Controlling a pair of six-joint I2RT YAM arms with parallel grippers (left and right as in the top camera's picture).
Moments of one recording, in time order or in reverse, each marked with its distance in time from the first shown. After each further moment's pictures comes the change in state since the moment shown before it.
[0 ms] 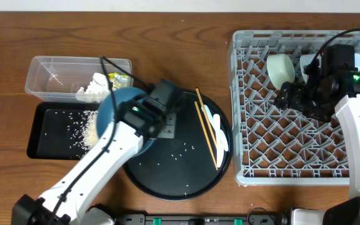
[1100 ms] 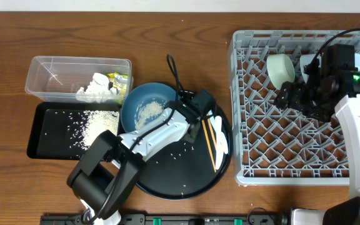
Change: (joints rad) left arm -0.169 0.433 0.011 0.252 -0.103 0.132; right arm 0.000 0.000 0.000 0.003 0.000 0.000
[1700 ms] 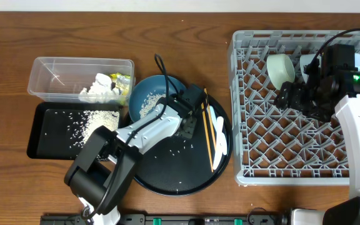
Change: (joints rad) left arm 0.076 0.006 -0.020 0.068 0.109 -0.024; right arm 0.000 0.000 0.000 0.000 0.000 0.000
